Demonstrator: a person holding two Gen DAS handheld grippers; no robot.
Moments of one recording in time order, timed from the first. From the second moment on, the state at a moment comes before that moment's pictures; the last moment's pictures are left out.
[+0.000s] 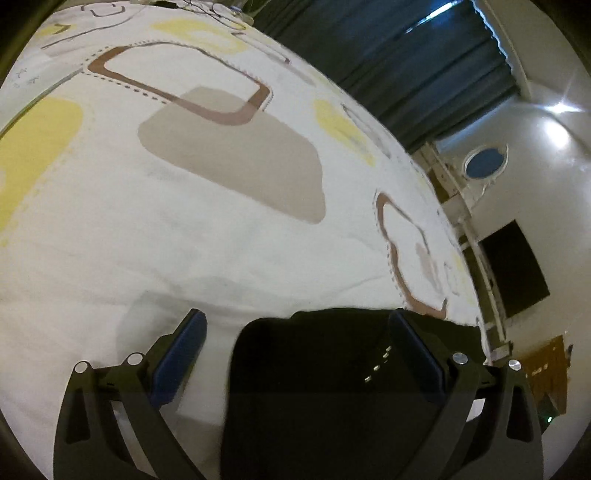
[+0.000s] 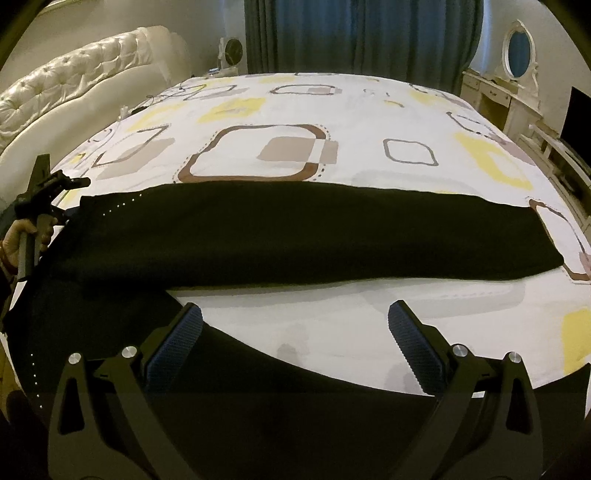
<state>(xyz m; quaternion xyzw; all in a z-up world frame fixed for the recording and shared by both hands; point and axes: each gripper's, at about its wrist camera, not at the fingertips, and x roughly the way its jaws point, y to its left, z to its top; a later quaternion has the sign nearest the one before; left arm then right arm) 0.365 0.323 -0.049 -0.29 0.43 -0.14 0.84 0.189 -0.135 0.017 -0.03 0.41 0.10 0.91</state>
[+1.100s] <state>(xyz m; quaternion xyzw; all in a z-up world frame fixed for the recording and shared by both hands) 0.375 0.288 -0.047 -0.14 0.45 -0.17 0.87 0.436 -0.177 -0.012 -0.17 0.50 0.34 0.78</state>
